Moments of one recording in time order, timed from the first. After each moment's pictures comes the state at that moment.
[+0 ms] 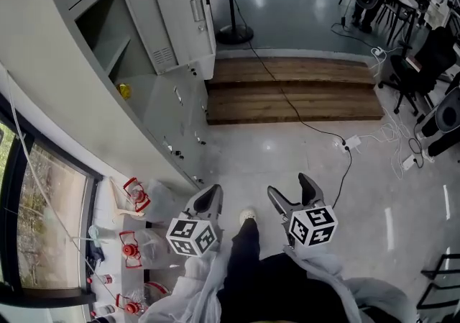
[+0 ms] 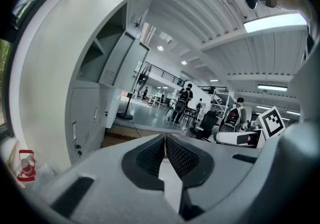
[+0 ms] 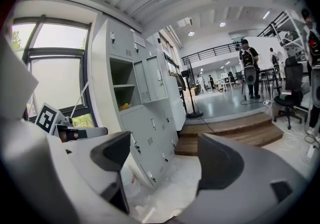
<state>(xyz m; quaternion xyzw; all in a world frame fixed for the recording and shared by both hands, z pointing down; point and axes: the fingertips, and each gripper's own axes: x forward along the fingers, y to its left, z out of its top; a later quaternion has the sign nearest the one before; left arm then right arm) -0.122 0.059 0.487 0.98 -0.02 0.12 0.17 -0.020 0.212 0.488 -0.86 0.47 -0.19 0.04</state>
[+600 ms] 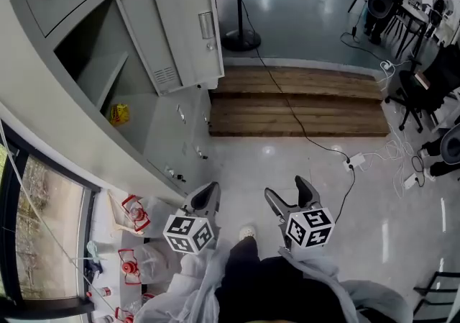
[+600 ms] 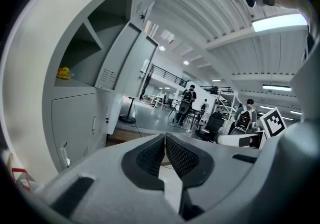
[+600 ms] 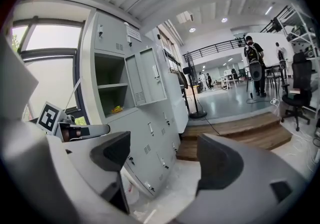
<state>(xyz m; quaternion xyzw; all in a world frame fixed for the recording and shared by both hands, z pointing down) -0.021 -0.034 0.475 0.98 -0.03 0.12 0.17 0.076 0.119 0.484 -0.85 0.48 -0.20 0.04</state>
